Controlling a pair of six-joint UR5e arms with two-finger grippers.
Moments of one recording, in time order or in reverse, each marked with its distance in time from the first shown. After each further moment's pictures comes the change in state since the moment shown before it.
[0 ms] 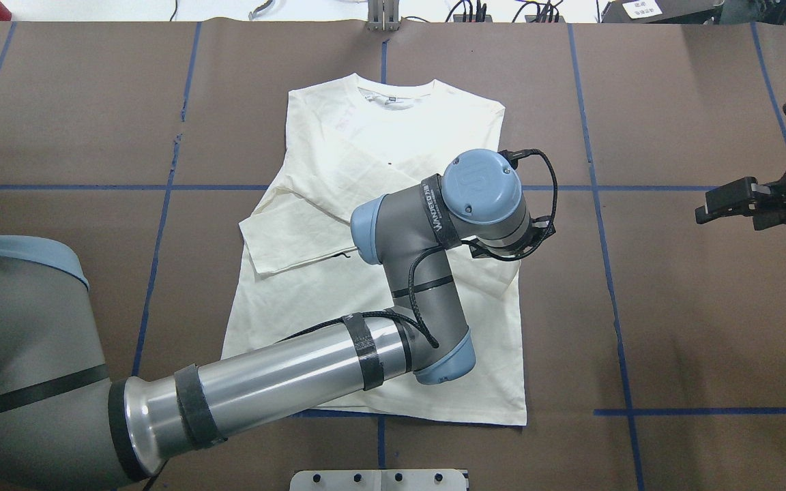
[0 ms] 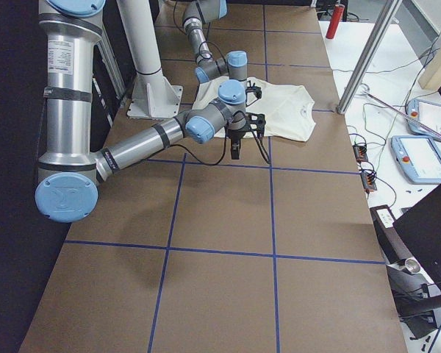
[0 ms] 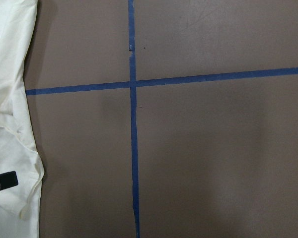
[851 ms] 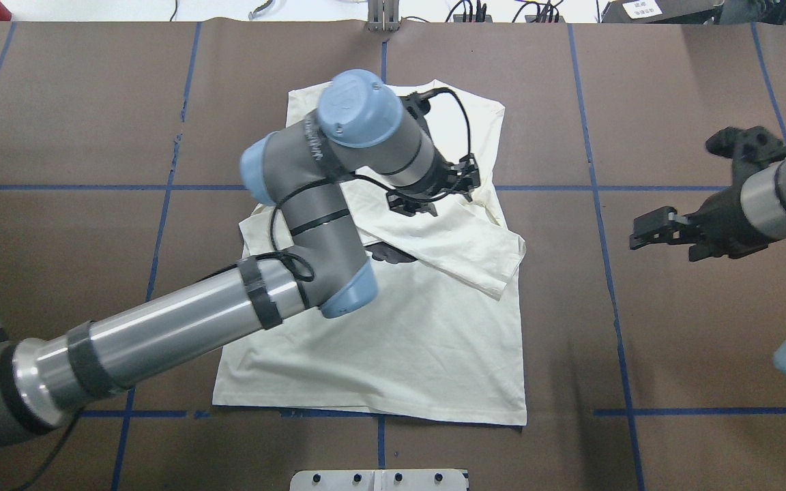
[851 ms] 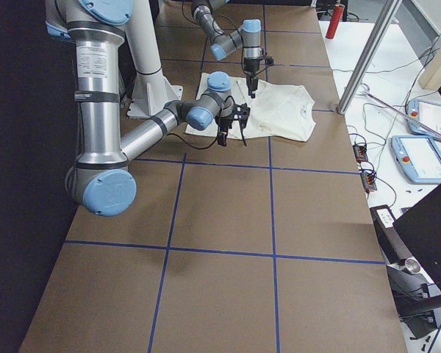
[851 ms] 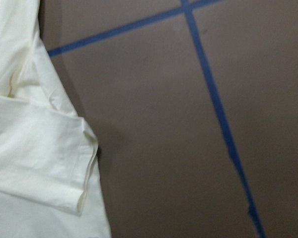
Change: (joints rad) left arm -0.179 0.470 -0.640 0.183 -0.230 0.114; right arm -0.496 0.106 0.049 0.015 -0.421 0.641
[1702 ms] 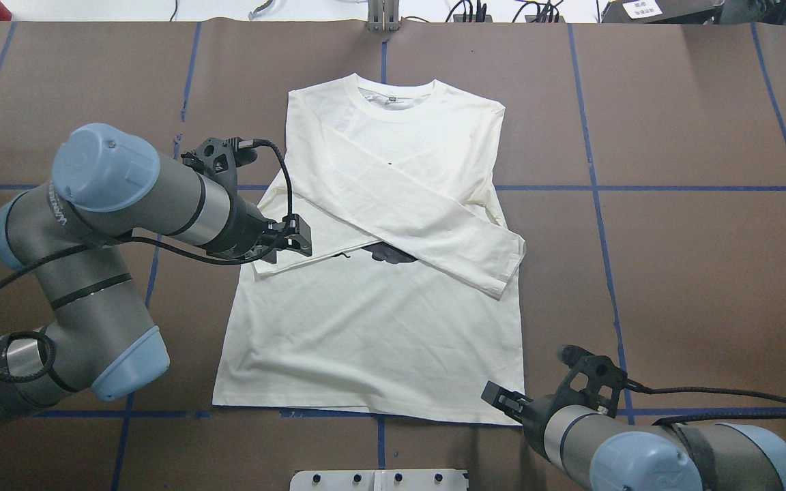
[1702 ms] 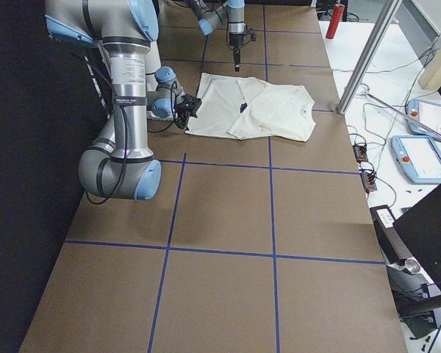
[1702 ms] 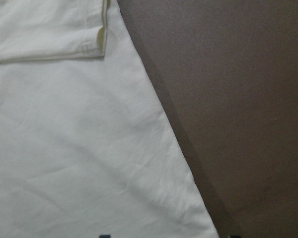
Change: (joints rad) left arm -0.007 0.327 -0.319 0.067 0.000 0.121; right arm -0.520 0.044 -0.006 -0.008 -0.511 0.488
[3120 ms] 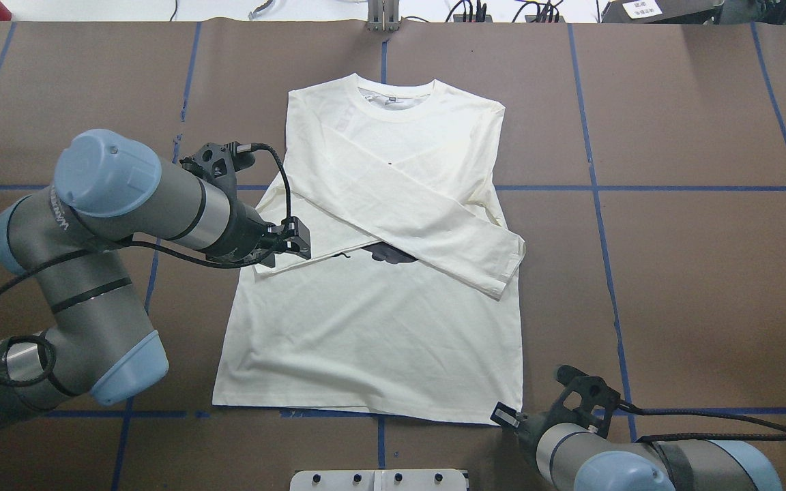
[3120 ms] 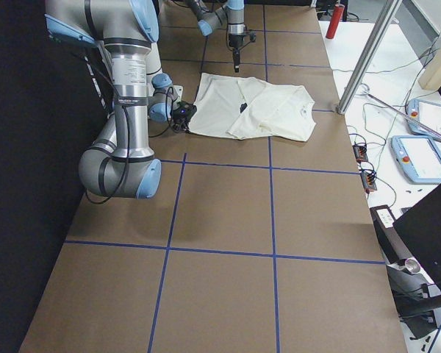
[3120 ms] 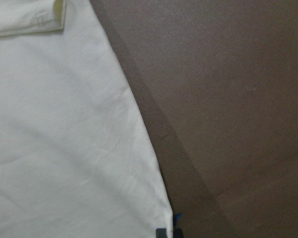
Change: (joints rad) left arm 0.014 0.014 -0.012 0.000 0.019 -0.053; right arm -0.031 0.000 -0.034 -0.002 -0.008 0.060
